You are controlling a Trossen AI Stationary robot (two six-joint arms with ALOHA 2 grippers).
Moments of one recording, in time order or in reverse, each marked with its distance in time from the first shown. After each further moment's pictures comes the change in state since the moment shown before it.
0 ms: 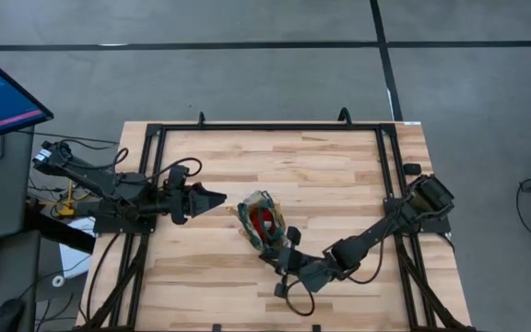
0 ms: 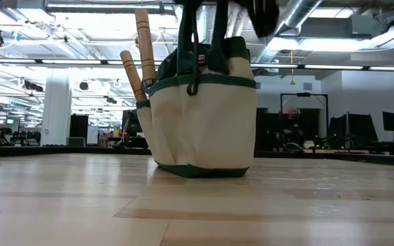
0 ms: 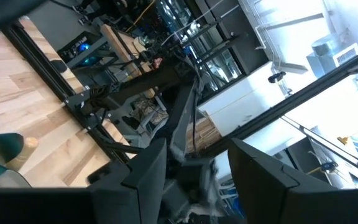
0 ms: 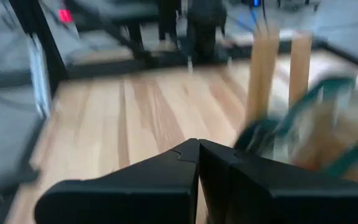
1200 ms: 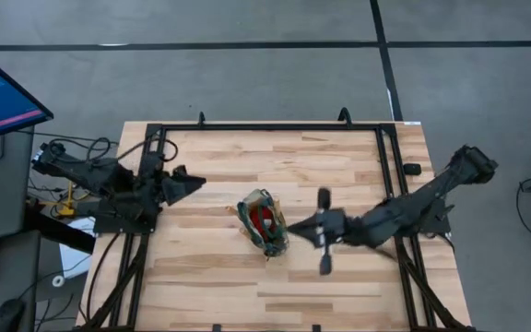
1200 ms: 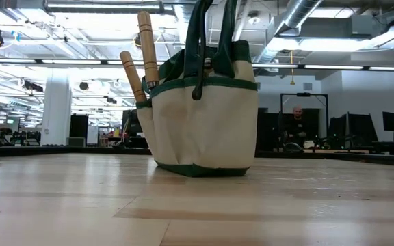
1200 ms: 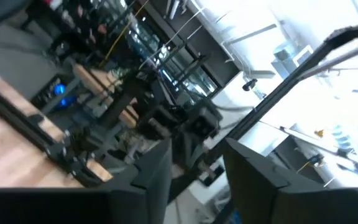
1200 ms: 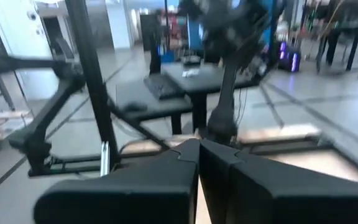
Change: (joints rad) left arm 0.000 -0.169 0.000 0.006 0.020 0.212; right arm -0.024 -0.513 0.003 -0.129 -0.157 -0.240
